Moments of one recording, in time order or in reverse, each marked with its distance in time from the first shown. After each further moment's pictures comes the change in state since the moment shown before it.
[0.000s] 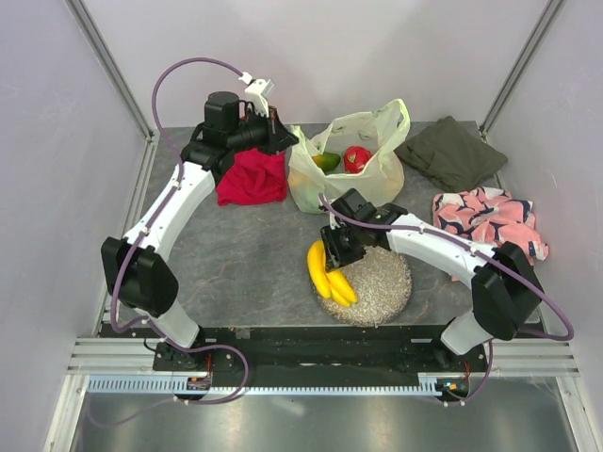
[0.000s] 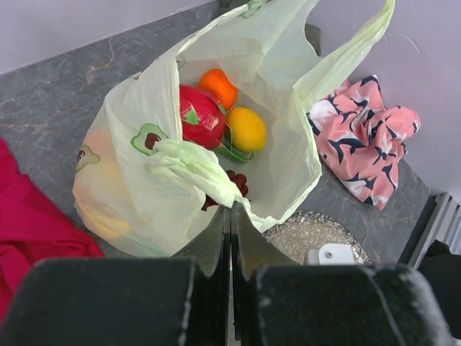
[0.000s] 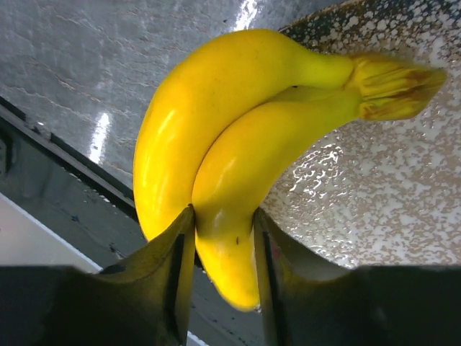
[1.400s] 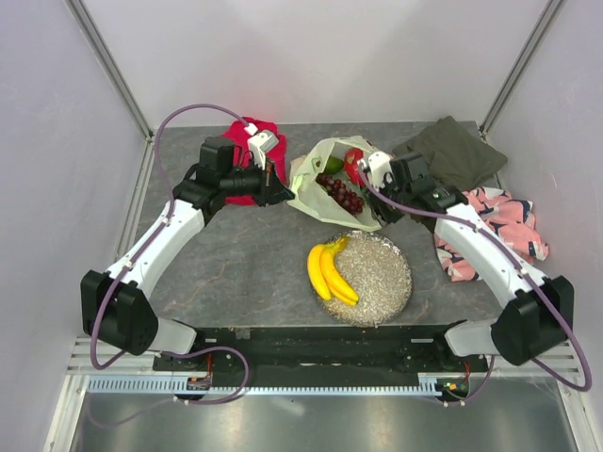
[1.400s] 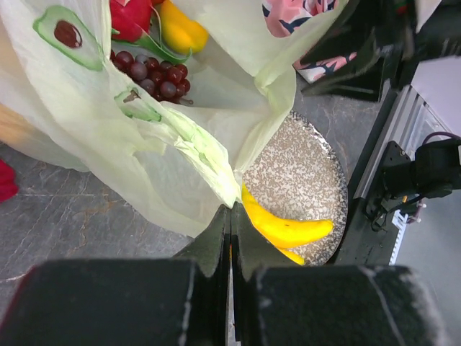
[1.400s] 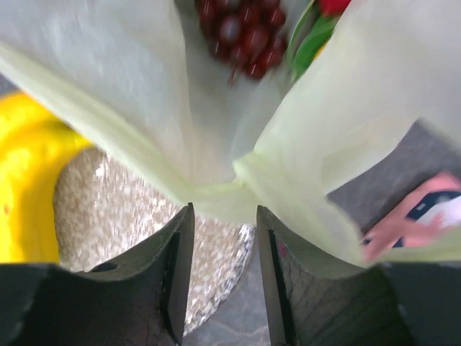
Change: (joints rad) left arm -0.011 -0.253 -0.411 -0.048 0.193 0.115; right arm -0.320 -0.207 -0.003 0.028 0.143 -0.590
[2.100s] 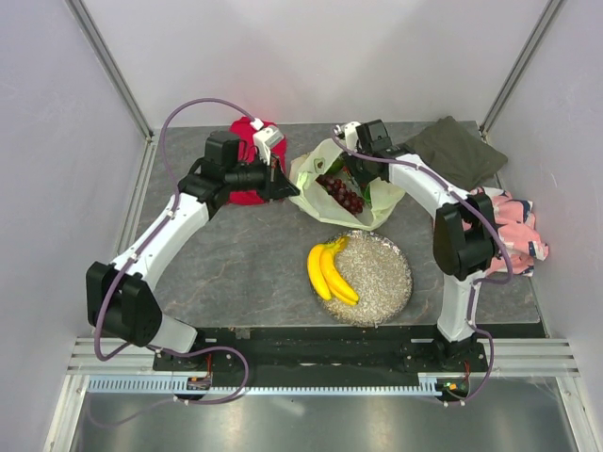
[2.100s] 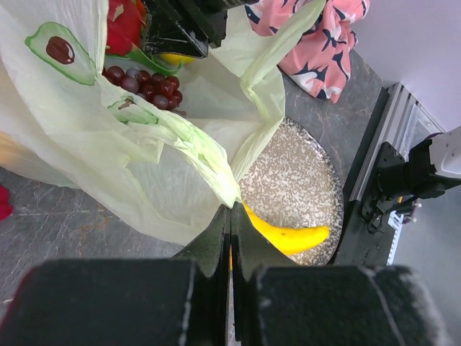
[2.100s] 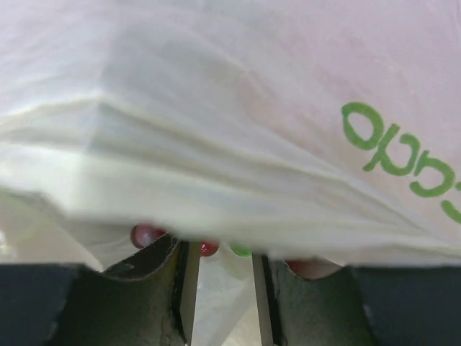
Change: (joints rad) left arm -0.016 0.046 0.054 0.004 0.019 0.002; right arm -0.029 0.638 0.522 0.128 0.072 0.056
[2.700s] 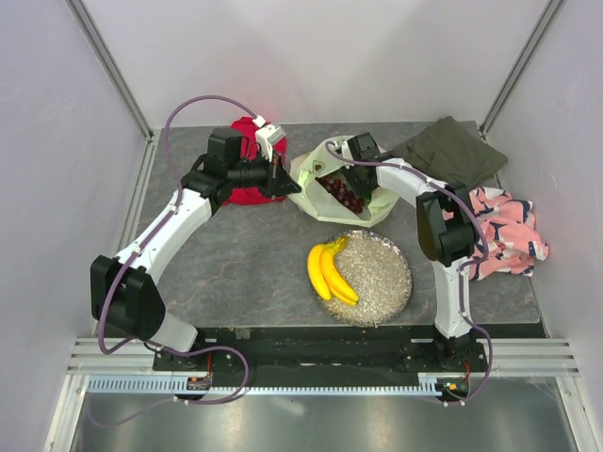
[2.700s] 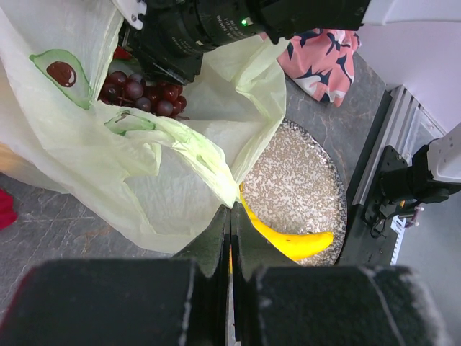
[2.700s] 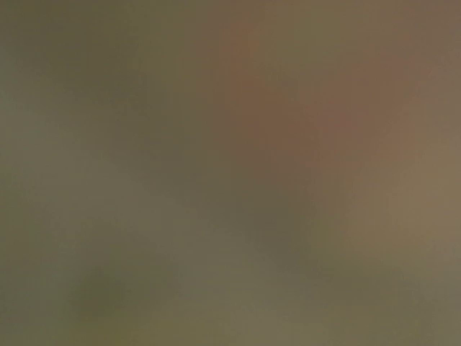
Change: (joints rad) left arm 0.000 0.043 0.034 0.002 -0.001 0.000; right arm -0.002 0.179 0.026 -0.005 0.106 0.023
